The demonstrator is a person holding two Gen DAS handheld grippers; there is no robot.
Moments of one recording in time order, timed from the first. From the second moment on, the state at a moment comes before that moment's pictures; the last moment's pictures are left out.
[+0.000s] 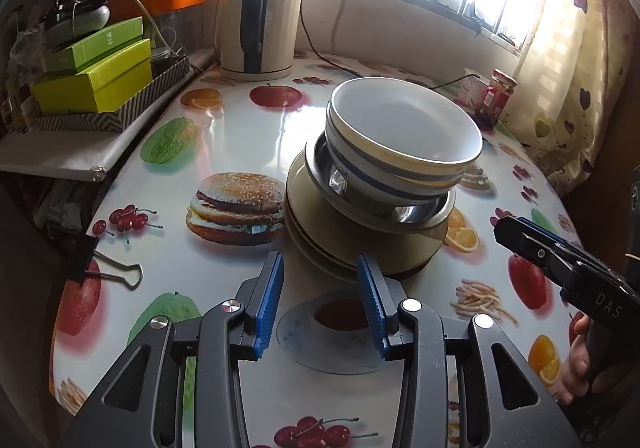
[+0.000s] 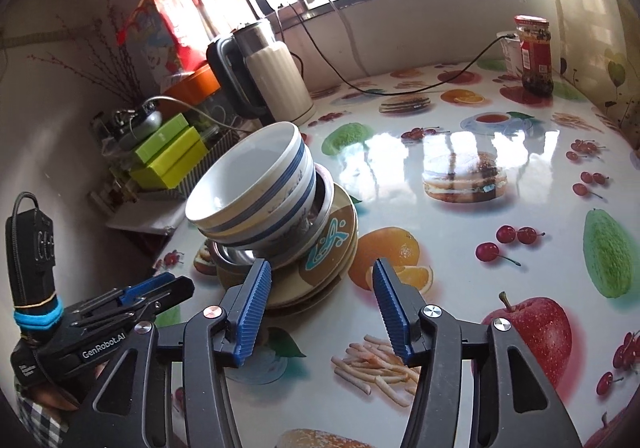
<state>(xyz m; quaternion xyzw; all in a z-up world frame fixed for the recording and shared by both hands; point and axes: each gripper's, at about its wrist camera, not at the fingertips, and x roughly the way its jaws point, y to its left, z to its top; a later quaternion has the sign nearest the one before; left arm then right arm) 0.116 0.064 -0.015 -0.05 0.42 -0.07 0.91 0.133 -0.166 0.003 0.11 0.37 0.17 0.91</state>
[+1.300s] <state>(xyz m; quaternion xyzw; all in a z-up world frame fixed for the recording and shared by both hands) 0.093 0.045 -0.064 -0.01 0.46 -0.05 0.89 0.107 -0.171 -0.052 0.05 0.45 0.06 0.89</state>
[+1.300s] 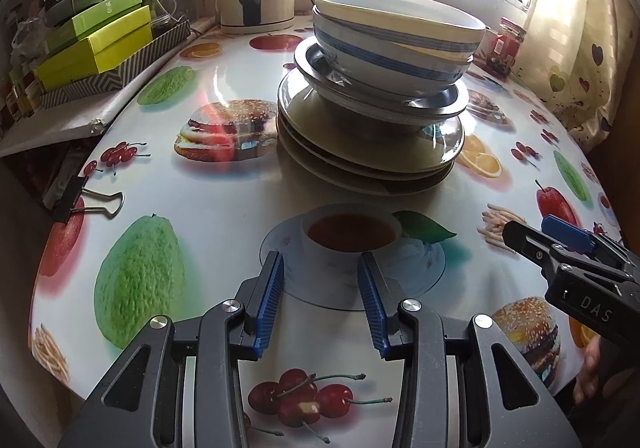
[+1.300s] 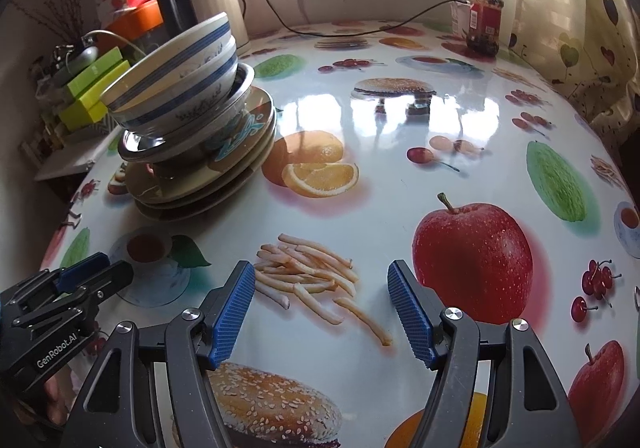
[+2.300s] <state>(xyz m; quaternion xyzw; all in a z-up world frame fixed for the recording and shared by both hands) 0.091 0.039 -0.065 0.00 0.45 -0.04 0.89 0.104 -0.164 -0.054 0.02 0.44 0.06 0.90</state>
